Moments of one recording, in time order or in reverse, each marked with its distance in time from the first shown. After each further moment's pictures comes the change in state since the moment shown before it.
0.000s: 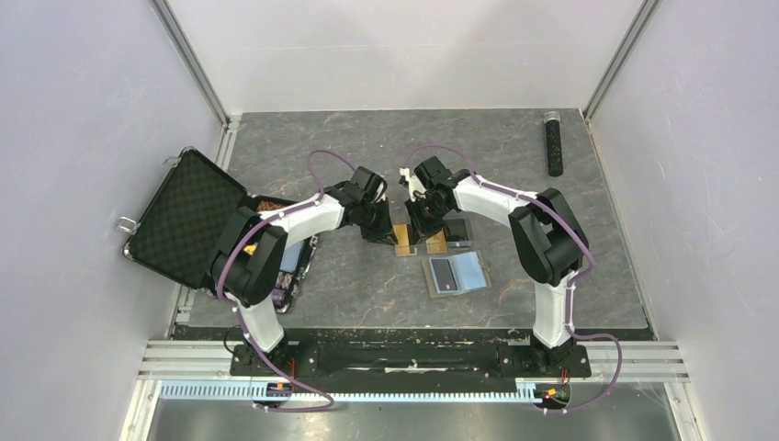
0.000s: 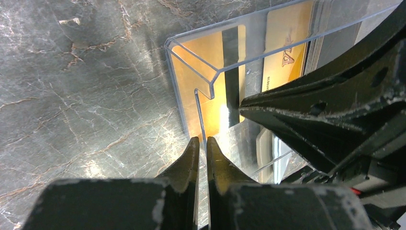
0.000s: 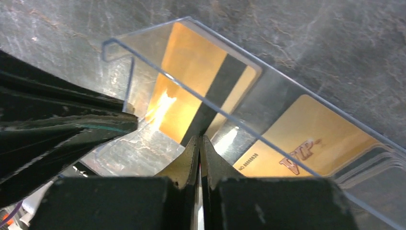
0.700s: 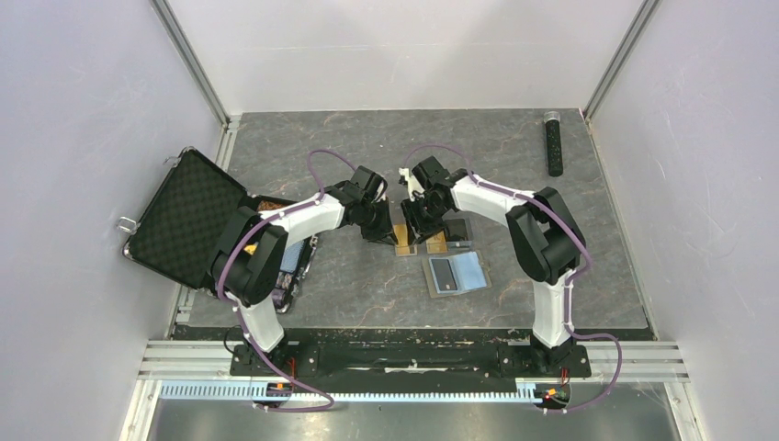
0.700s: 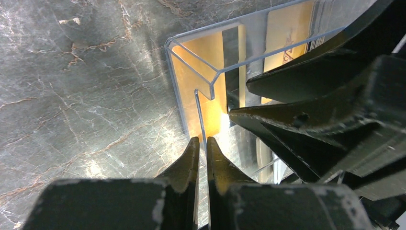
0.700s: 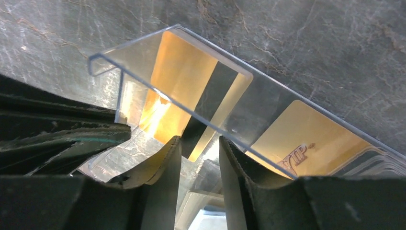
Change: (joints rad) left arm 0.000 0.003 0.006 -0.007 0.000 0.000; right arm 0.008 0.013 0.025 -0.011 0.025 0.013
